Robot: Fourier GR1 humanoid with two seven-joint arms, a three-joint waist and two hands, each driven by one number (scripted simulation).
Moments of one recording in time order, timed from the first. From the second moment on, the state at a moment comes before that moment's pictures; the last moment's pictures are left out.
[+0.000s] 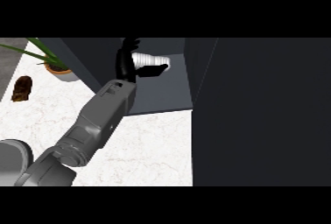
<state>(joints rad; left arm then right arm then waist) -1.16 0.05 -0.26 -0.10 0.46 0.72 -0.53 0.87 -0.11 0.01 -2.40 -0.22 0.49 -0.25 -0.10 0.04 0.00</state>
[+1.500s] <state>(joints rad) -0.99 0.00 -0.27 -0.45 0.57 0.40 -0.65 0.91 -0.08 0.07 -2.41 -0.24 0.49 -0.20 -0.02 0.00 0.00</state>
